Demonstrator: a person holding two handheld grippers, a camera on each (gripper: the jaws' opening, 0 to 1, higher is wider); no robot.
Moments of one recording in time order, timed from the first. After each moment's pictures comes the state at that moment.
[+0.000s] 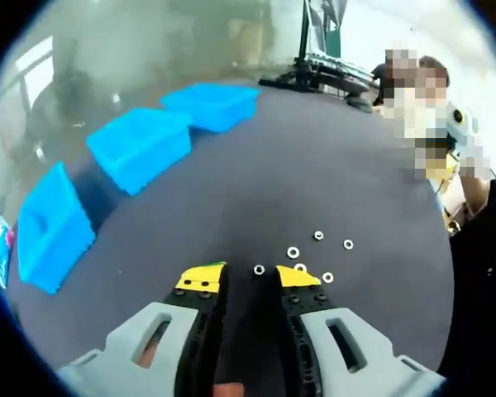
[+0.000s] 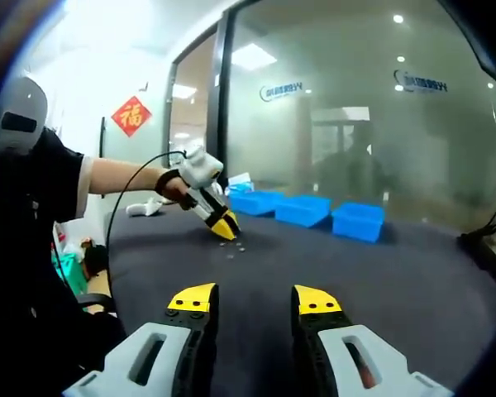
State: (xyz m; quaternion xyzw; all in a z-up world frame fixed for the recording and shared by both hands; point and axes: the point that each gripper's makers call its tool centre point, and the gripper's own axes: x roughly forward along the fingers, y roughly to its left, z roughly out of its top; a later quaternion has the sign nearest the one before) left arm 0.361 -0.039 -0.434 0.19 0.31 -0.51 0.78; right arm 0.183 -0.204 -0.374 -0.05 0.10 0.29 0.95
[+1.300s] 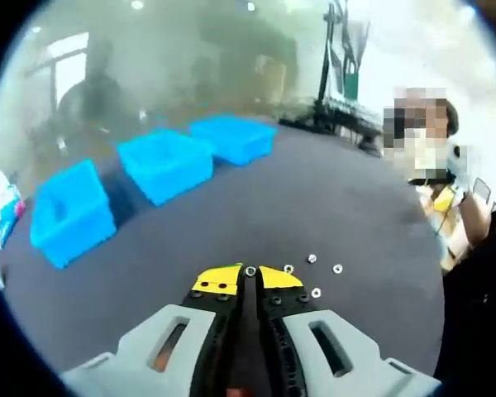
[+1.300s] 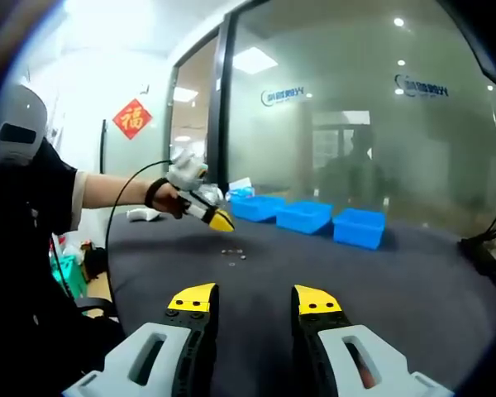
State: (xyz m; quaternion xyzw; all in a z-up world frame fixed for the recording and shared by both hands) left arm 0.364 -0.018 -0.390 0.08 0.22 -0.47 0.85; right arm 0.185 -0.201 -0.365 -0.04 0.09 0.29 0.95
